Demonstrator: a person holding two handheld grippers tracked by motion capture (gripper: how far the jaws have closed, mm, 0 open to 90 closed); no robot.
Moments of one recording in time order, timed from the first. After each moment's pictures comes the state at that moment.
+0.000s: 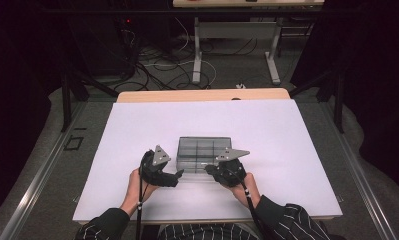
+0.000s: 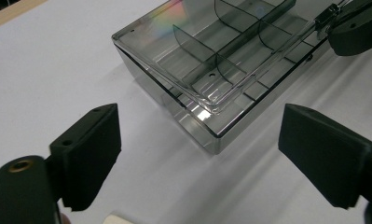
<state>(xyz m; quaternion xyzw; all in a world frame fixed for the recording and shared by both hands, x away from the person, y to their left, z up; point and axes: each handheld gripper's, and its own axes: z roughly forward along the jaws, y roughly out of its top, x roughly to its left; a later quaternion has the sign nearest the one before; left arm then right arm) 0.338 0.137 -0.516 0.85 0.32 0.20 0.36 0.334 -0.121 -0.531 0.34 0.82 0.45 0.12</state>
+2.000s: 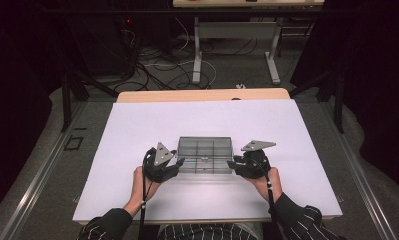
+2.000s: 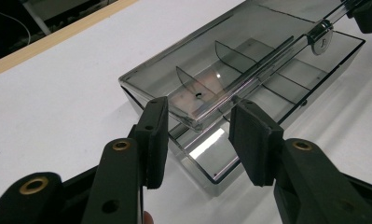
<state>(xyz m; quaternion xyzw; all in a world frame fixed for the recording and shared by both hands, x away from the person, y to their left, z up) 0.338 0.128 -0.511 0.82 0.32 0.23 0.41 0.346 -0.185 -0.514 0.41 0.80 0.41 0.15</state>
